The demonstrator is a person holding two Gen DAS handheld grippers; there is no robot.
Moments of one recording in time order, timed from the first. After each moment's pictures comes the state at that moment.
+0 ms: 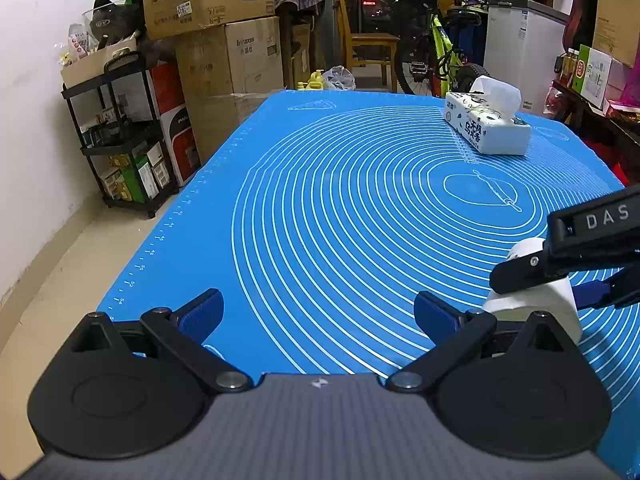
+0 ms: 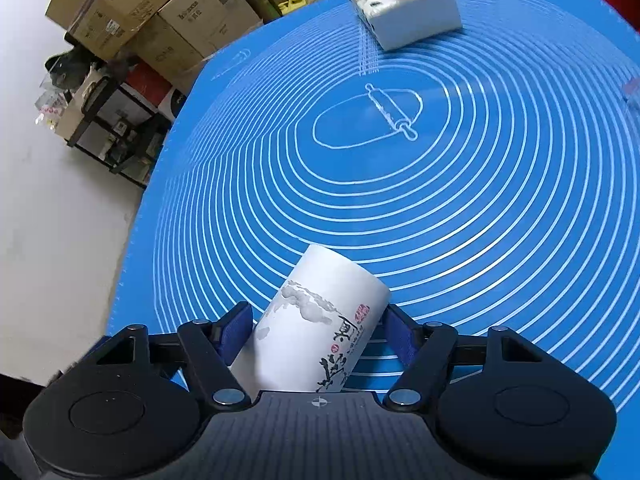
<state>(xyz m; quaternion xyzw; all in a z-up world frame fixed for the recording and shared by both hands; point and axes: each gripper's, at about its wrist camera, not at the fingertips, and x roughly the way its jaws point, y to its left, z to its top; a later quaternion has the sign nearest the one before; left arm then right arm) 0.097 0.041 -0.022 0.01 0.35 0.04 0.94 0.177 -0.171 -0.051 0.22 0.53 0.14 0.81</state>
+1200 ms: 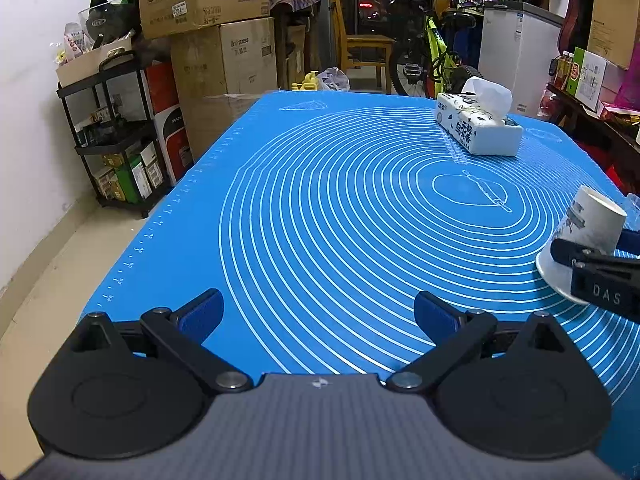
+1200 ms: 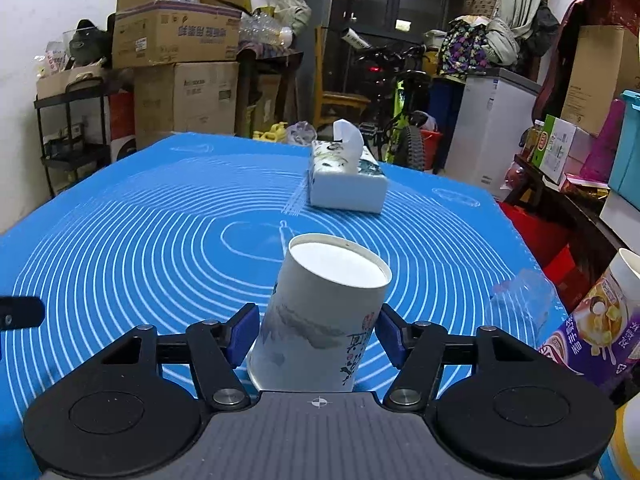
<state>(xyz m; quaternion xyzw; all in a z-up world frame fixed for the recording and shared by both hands) 0.096 0.034 -0.024 0.01 0.34 0.03 0.94 0.121 -0.170 -0.044 -0.07 0.29 0.03 0.95</state>
